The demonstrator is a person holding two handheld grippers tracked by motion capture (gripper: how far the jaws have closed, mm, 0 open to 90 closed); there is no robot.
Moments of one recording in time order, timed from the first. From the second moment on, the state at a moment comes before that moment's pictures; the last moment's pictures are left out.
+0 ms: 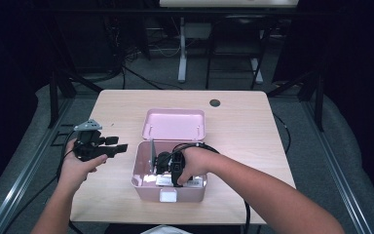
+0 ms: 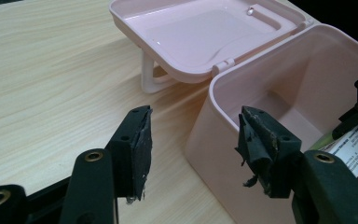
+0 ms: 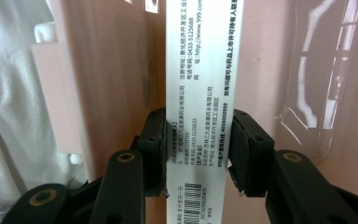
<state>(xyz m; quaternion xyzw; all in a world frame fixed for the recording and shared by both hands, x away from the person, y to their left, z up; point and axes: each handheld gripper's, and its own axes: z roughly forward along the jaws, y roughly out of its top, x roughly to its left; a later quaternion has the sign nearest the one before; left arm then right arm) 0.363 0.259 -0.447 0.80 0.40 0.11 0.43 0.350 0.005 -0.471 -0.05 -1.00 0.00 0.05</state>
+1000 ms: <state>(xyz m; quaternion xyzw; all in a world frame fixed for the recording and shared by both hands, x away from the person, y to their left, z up) 0.364 0.259 -0.448 0.80 0.40 0.11 0.43 0.347 -0.001 -0.449 -0.05 -1.00 -0.03 0.04</state>
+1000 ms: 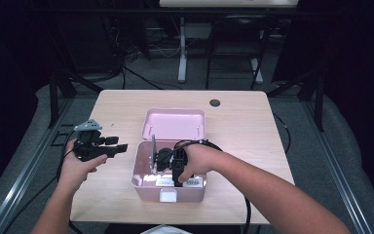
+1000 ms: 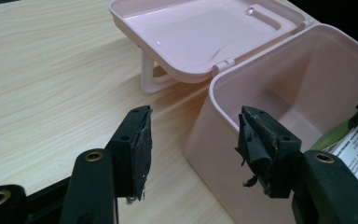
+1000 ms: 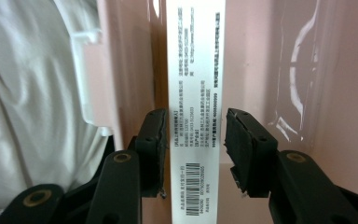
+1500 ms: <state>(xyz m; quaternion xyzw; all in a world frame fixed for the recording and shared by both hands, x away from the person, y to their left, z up) 0.363 0.259 -0.449 0.80 0.40 0.10 0.43 0.352 -0.019 -0.417 -0.11 -0.99 -0.09 0.00</state>
